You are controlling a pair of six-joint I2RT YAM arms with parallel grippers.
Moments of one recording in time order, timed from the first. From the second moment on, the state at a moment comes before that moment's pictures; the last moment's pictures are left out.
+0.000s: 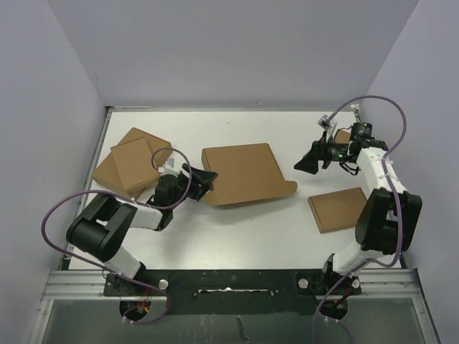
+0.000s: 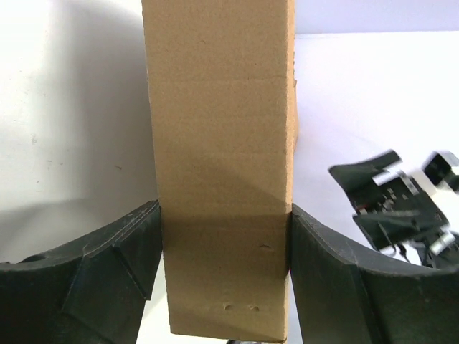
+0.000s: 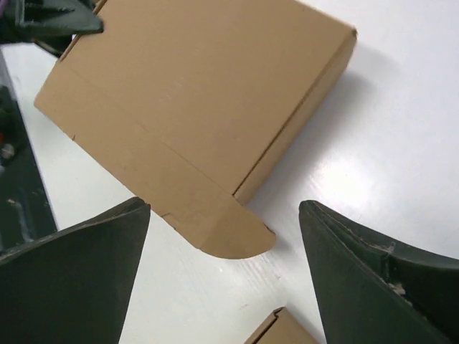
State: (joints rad) left arm -0.48 1.61 0.41 0.95 0.14 -1.36; right arm -0.20 1.67 1.26 -0.73 -1.11 -0.53
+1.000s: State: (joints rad) left arm -0.44 1.39 0.82 -0.01 0.17 -1.59; right arm 0.54 1.32 0.92 -0.31 -0.46 -1.07
